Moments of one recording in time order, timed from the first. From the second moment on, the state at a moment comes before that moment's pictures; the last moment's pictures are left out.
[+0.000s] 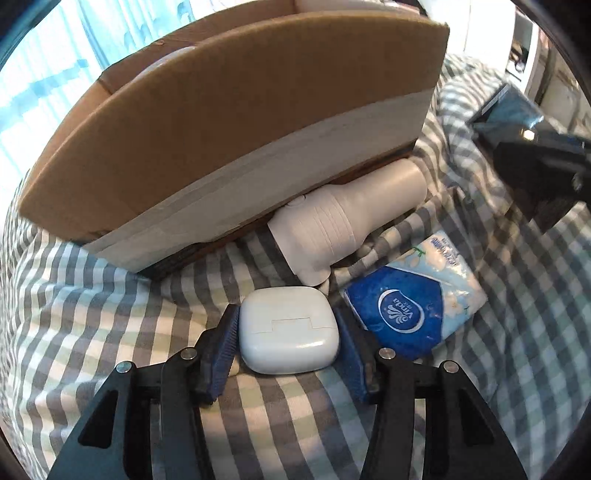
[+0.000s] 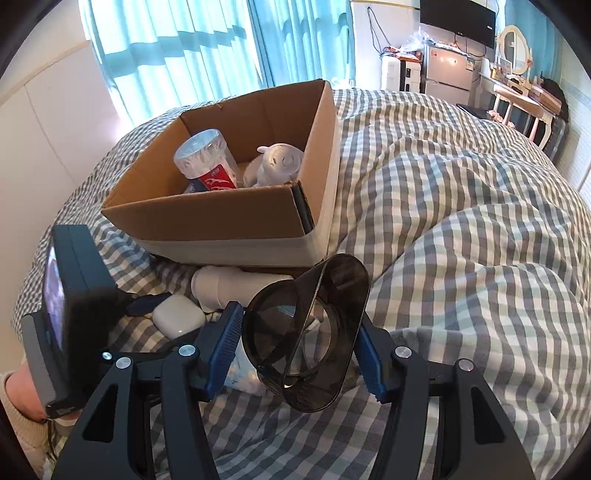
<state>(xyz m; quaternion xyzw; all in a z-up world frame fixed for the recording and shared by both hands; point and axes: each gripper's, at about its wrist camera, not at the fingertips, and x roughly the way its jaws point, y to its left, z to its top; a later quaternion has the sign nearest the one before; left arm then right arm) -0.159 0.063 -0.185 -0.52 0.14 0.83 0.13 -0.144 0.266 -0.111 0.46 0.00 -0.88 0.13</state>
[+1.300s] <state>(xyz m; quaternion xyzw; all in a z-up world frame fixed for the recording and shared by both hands) -0.046 0.006 -0.030 -0.36 0.04 0.92 0.14 -0.029 0.202 -0.009 0.37 0.09 -0.92 0.13</state>
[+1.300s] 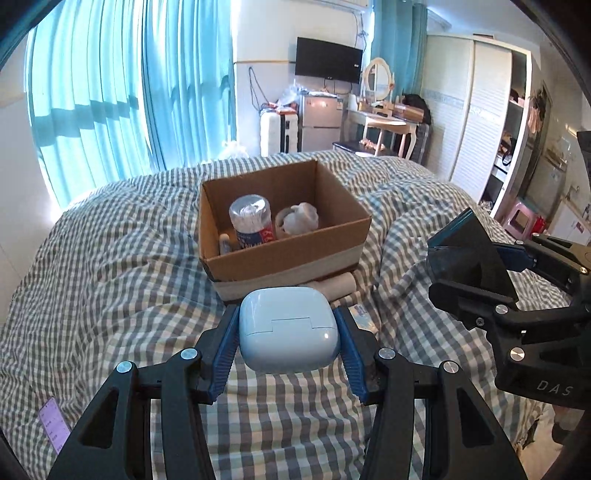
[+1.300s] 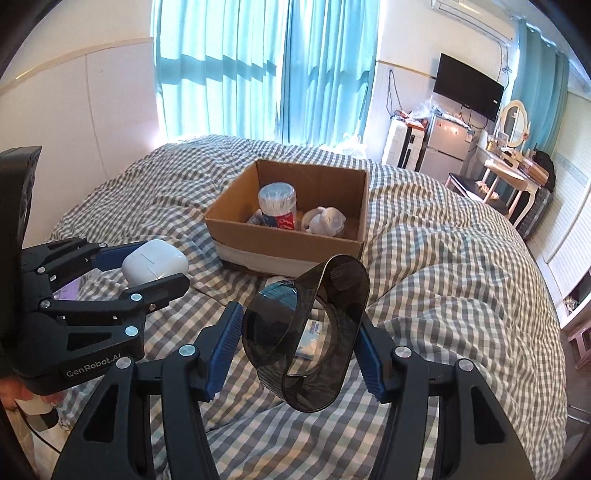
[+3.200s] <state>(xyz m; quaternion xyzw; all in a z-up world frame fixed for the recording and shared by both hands) -0.252 0.017 -0.100 -0.39 0.04 0.91 0.12 -0.272 0.191 -0.053 0.40 0.07 -0.90 0.16</state>
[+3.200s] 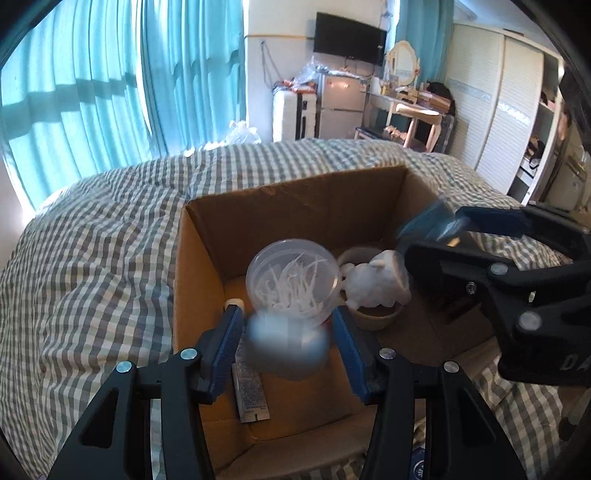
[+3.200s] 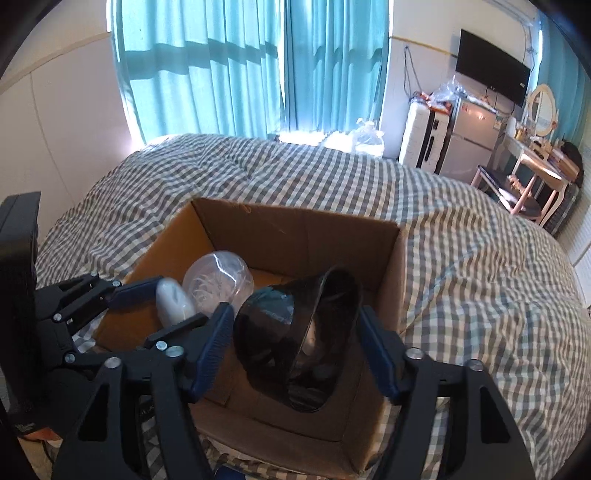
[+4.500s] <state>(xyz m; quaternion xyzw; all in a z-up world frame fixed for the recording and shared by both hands) -0.065 -0.028 0.045 -0.26 0.02 0.96 0.05 -0.063 0.214 0.086 0.28 0.05 -0.95 0.10</state>
